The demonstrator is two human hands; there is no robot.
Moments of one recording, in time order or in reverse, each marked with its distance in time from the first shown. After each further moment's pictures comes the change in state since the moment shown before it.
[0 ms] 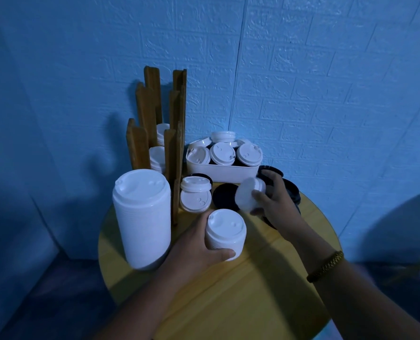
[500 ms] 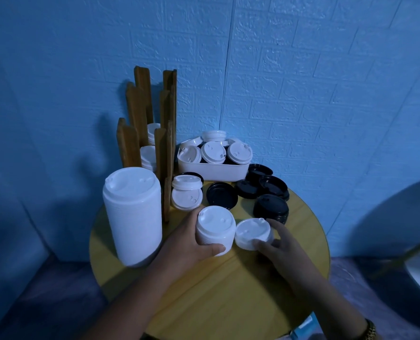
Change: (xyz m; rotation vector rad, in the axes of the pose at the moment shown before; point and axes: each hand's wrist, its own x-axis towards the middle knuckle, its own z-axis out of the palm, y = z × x) left_hand 0.001 0.002 0.000 -0.009 0.014 0.030; right_hand -0.106 0.012 -0.020 -0.339 -0.029 0.285
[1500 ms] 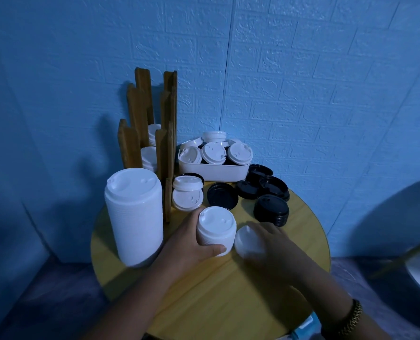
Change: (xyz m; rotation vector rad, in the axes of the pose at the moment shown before) left_hand 0.002 -0.004 0.000 0.026 -0.004 0.014; right_hand 0.023 0.000 0.004 -0.784 -0.129 -0.198
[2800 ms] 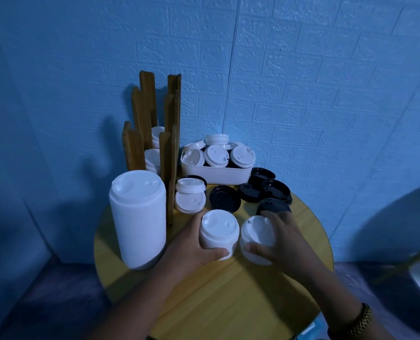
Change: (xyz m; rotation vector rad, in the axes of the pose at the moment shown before) left_hand 0.000 0.000 0.000 -0.001 -0.003 -0.008; right_hand 0.001 0.002 -0.012 0.197 0.271 -0.013
